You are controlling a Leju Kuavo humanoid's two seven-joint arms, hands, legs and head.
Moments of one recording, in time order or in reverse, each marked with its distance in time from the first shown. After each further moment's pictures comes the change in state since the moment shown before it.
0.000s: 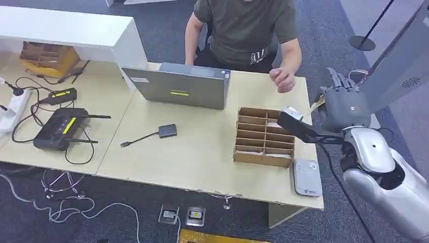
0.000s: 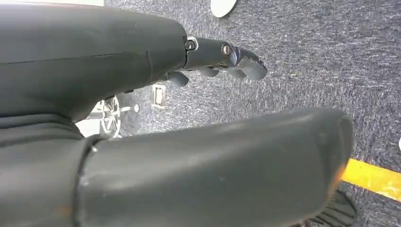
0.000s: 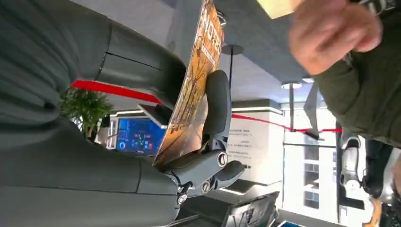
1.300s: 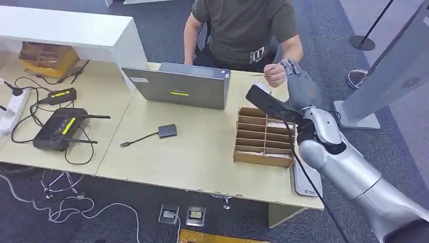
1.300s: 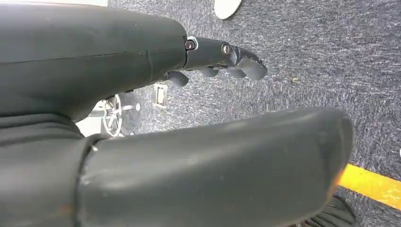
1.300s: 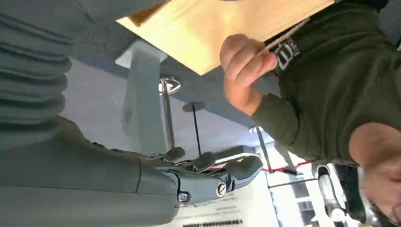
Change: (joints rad) left arm 0.000 0.009 -0.007 0.000 0.032 0.013 0.007; right arm -0.115 0.301 0.076 0.418 -0.248 -0.266 -0.156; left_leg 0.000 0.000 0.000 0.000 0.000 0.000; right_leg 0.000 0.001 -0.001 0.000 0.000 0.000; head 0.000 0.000
